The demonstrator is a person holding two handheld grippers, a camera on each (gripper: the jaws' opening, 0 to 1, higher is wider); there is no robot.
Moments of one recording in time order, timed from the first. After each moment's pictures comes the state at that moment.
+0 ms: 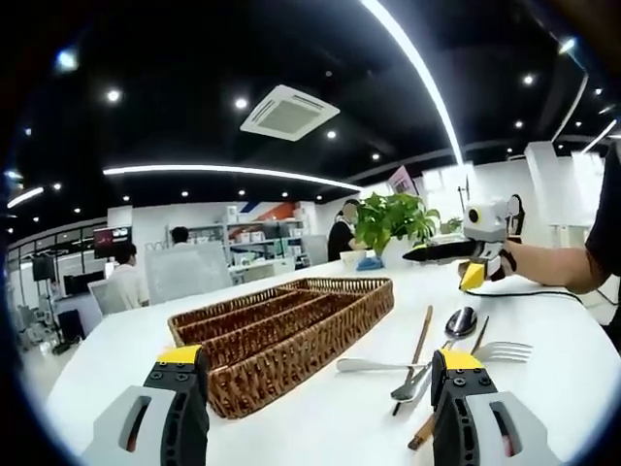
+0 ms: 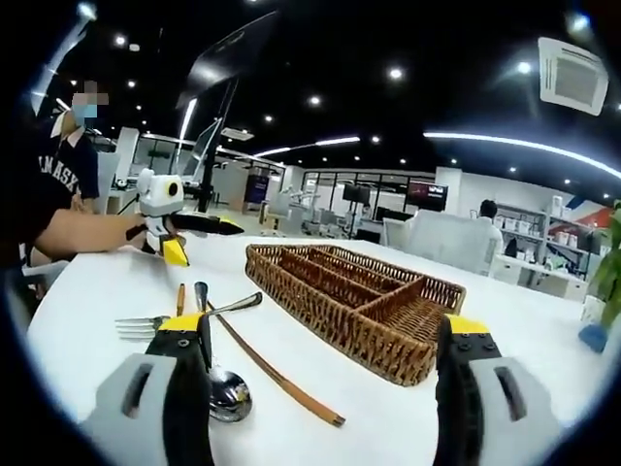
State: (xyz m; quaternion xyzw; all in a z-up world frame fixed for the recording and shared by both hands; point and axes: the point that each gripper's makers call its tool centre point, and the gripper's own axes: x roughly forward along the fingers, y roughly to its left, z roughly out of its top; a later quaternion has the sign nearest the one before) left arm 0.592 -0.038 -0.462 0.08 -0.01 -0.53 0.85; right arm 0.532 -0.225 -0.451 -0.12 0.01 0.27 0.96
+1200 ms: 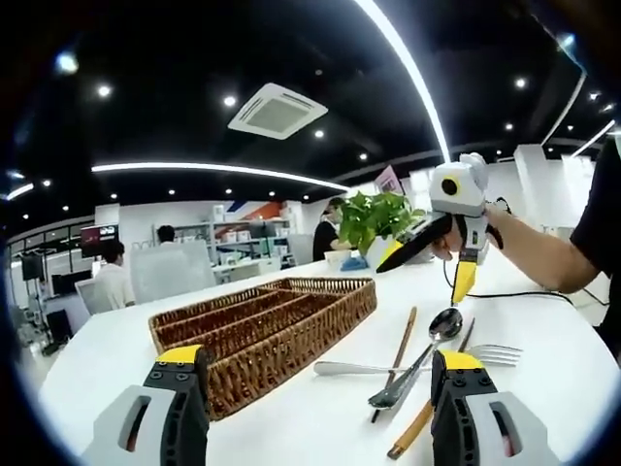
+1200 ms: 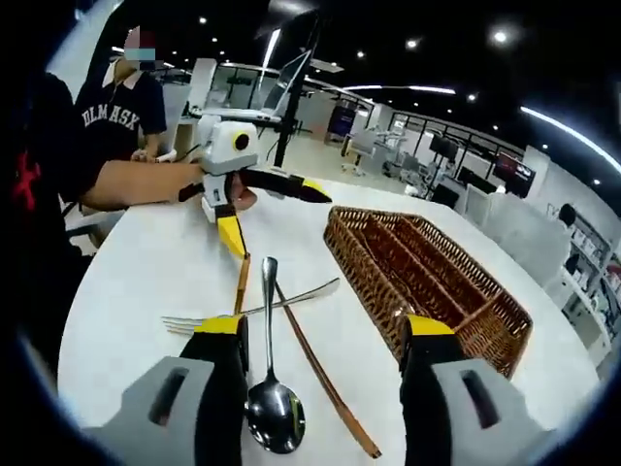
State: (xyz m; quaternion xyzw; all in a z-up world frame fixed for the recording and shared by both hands) left arm 0.581 -0.049 -0.466 0.08 -0.01 -0.55 0.83; right arm 0.531 -0.147 -0.469 -0.22 0.16 0.43 0.86
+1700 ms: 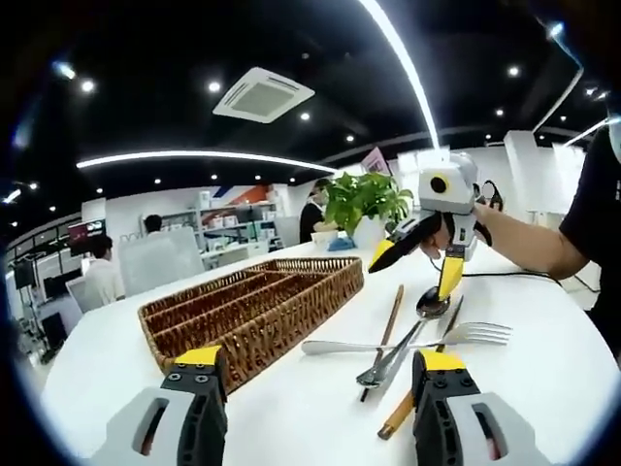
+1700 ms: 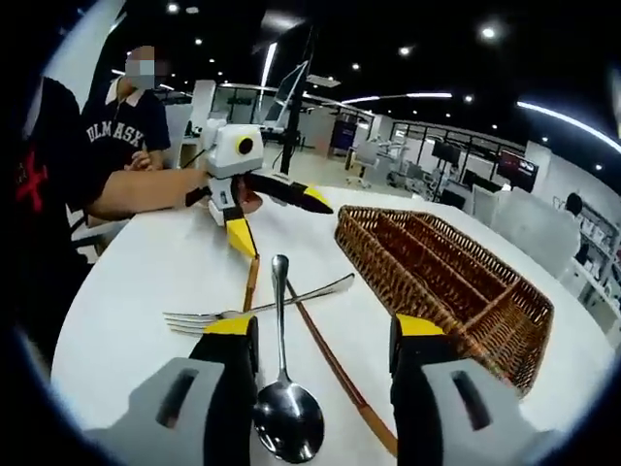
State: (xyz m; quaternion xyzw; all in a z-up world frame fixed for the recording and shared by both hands) left arm 0.571 -0.051 -0.486 0.12 0.02 -0.57 0.81; right arm 0.522 -0.145 -0.489 -0.20 0.15 0.44 0.86
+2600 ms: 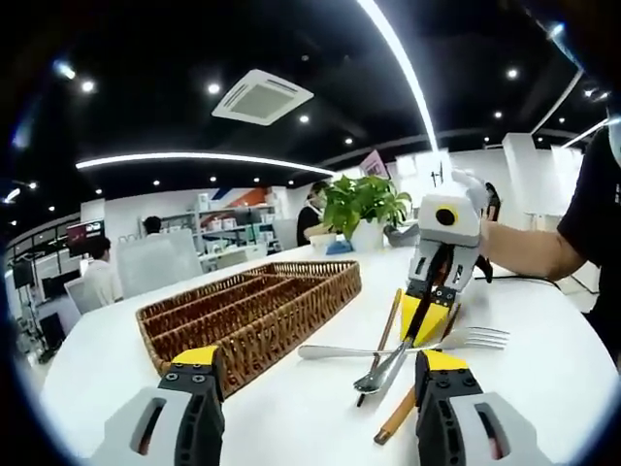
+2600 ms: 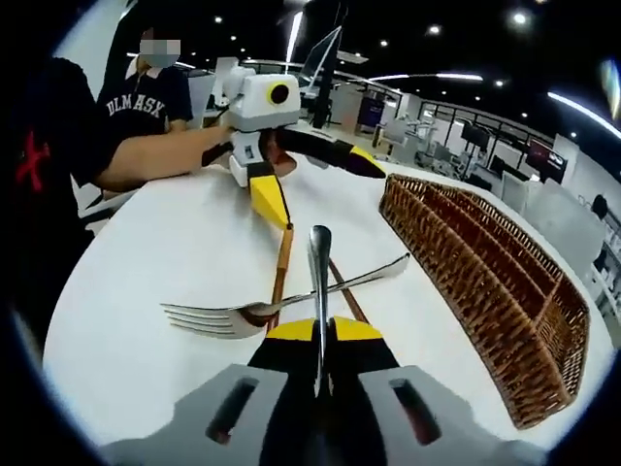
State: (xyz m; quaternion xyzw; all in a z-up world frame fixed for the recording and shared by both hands) left arm 0.570 -0.053 -0.480 0.11 0.02 -0.58 0.81; right arm 0.518 -0.116 -0.529 -0.23 0.19 0.47 0.83
